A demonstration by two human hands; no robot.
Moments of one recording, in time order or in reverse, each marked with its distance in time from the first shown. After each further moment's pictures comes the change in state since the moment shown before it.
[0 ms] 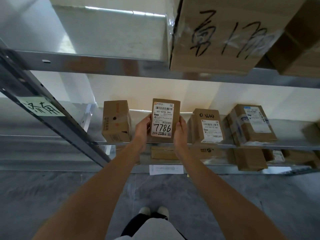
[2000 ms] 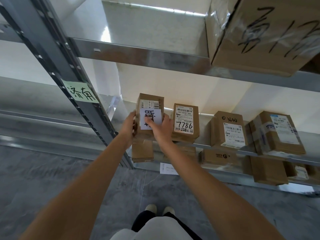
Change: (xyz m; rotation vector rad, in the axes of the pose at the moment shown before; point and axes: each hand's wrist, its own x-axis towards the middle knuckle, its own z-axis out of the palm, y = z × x) left_hand -0.050 0.043 -0.103 0.059 0.226 -0.037; right_hand -0.053 -0.011 0.112 -0.350 -0.241 -0.017
